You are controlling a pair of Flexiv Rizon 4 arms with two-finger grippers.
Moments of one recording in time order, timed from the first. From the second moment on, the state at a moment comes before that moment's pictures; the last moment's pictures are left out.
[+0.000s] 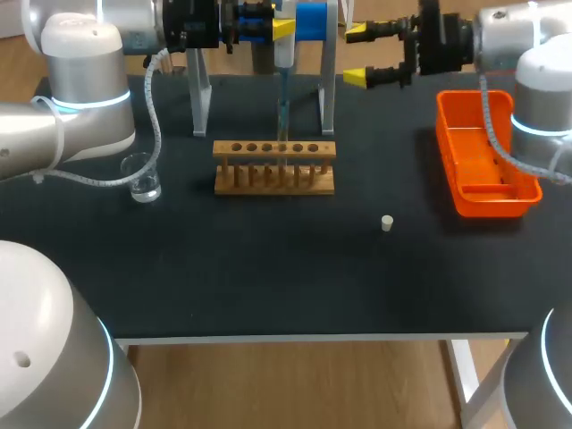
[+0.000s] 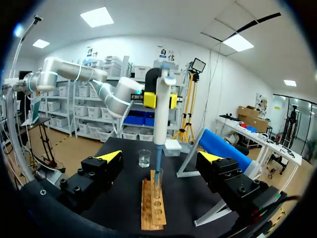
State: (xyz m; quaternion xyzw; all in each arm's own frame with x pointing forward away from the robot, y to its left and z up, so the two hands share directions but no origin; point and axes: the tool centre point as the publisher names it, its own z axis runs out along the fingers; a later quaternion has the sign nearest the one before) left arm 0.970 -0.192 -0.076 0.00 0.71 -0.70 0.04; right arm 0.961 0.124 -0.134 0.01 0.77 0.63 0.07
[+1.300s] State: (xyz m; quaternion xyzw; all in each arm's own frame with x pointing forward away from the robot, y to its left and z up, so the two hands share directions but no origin) left arm 0.970 -0.192 -0.076 0.00 0.71 -0.70 0.04; right arm 0.935 0.153 -0.013 0.01 0.69 0.72 0.07
